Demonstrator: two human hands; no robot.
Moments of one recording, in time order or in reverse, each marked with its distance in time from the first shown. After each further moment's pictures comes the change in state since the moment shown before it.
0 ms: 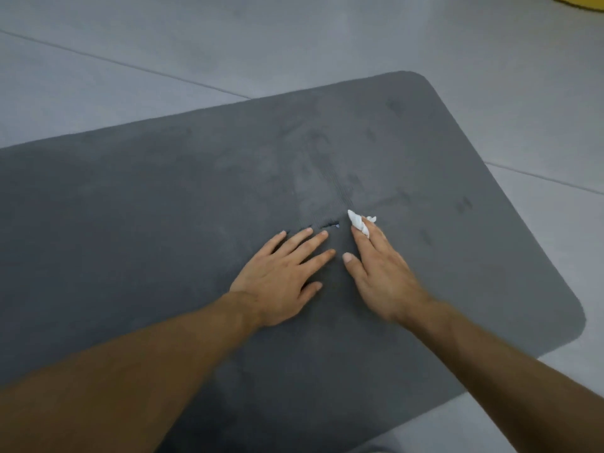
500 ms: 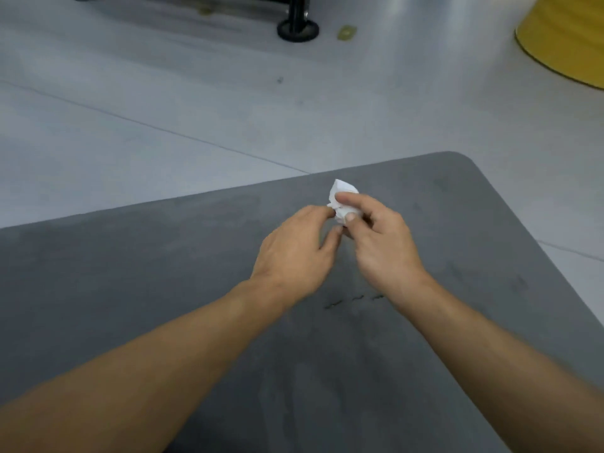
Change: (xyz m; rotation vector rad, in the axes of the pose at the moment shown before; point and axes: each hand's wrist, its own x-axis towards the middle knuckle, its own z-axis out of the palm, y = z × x) left_hand 0.003 -0.064 -0.143 -0.560 0.429 -0.437; right_hand 0.085 -0.164 -0.071 0.785 0.230 -0.021
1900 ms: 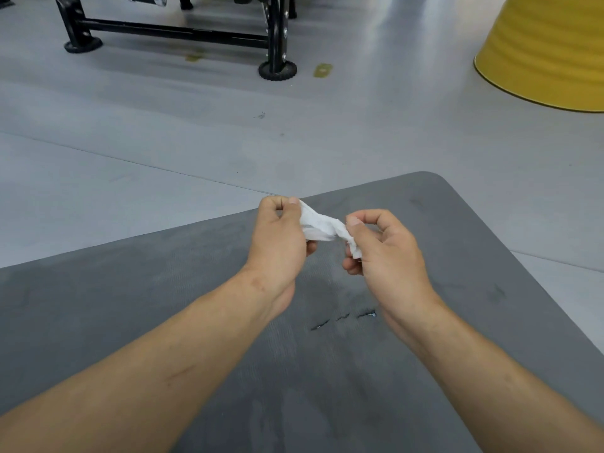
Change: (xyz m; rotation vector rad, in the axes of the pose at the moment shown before) left_hand 0.012 0.058 -0.026 -1.034 0.257 -0.432; right_hand -0.025 -0.031 -0.027 0.290 0.185 0.128
